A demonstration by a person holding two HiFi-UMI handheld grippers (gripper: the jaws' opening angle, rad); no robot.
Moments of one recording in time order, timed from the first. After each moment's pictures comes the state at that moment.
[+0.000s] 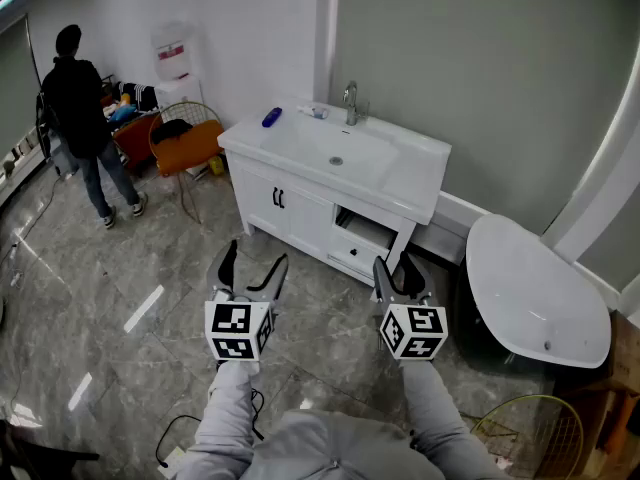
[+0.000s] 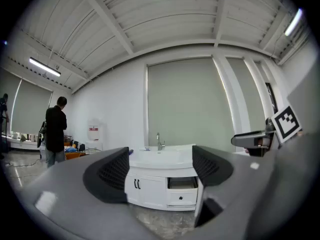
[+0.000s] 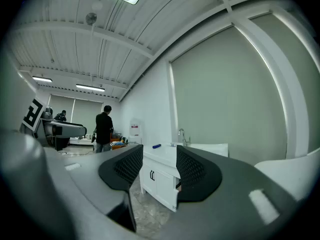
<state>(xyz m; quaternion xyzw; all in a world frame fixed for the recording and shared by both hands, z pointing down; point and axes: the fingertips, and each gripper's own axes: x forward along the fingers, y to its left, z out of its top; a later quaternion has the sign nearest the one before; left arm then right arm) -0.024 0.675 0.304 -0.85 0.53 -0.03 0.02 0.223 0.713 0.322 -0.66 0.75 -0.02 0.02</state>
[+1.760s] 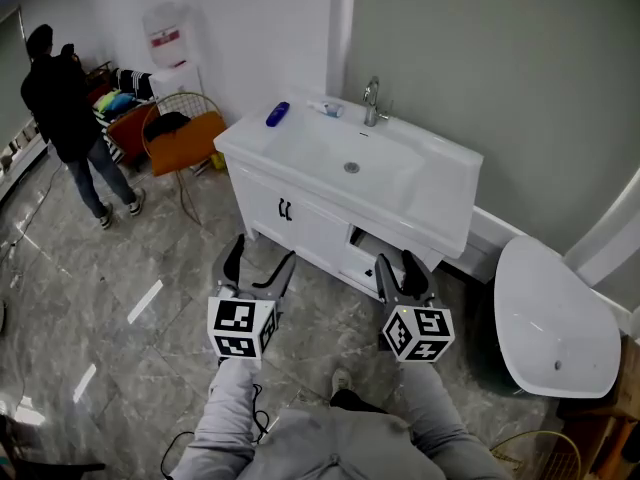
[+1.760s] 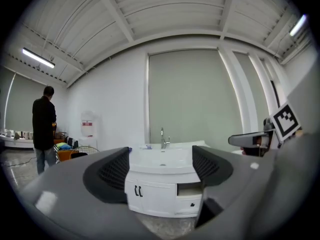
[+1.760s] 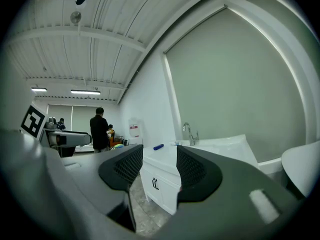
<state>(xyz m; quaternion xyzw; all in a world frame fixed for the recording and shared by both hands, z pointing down) -0.013 0.487 0.334 -0.86 0.51 -0.04 0.01 0.218 0.524 0.350 -0.65 0.76 -0.06 0.05</state>
